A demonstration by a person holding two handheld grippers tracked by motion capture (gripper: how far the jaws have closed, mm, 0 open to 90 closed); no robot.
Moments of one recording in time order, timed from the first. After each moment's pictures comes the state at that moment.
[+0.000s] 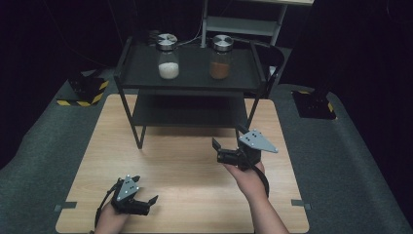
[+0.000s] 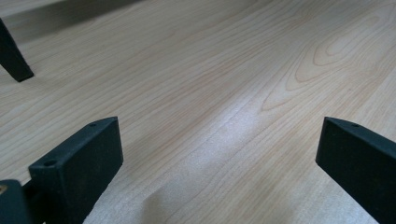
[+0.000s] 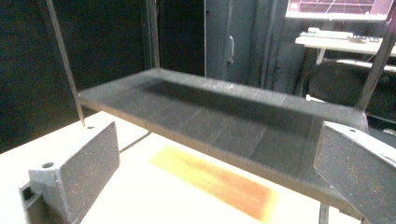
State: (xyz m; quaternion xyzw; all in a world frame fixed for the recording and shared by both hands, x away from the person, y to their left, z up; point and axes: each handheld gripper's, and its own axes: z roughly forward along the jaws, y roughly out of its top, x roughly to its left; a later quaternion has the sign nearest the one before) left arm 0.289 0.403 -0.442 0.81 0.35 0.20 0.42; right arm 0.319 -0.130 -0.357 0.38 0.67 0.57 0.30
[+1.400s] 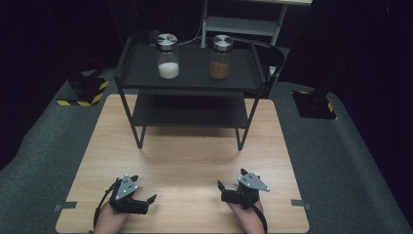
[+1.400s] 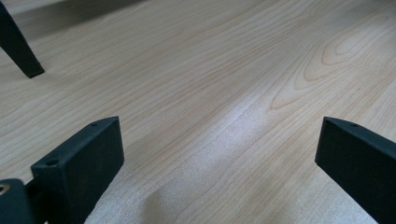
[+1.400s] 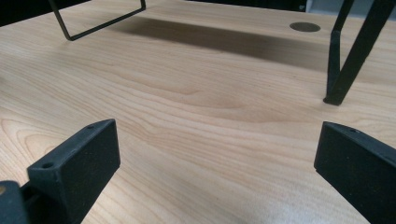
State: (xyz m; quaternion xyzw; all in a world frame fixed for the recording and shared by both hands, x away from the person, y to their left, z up) left arm 0.289 0.404 -0.442 0.81 0.35 0.20 0.42; right arm 0.271 -0.139 -0.468 0.45 0.71 0.48 0.26
